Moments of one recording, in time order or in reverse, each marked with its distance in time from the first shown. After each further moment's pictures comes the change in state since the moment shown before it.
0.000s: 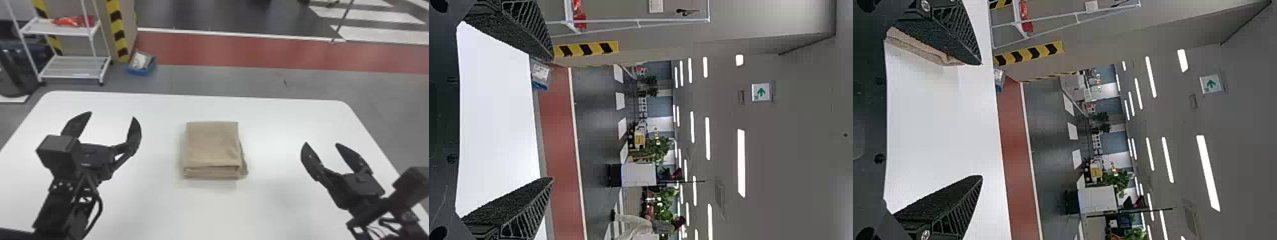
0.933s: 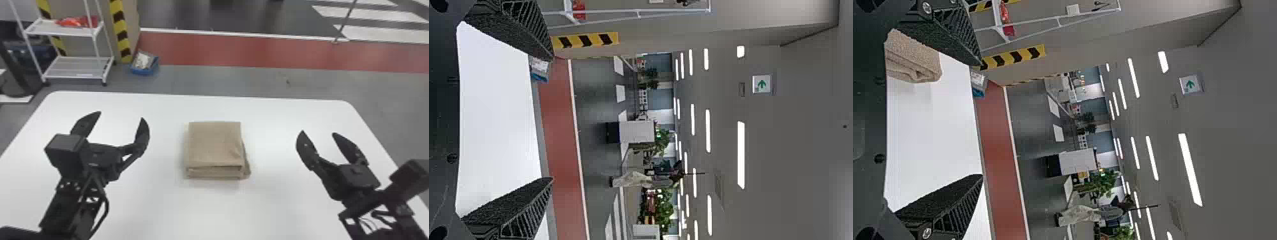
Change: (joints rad) left arm 0.008 0.006 -0.018 -0.037 0.001 0.033 -0.008; right arm -0.005 0.000 0.074 -0.038 -0.015 -0.030 -0.071
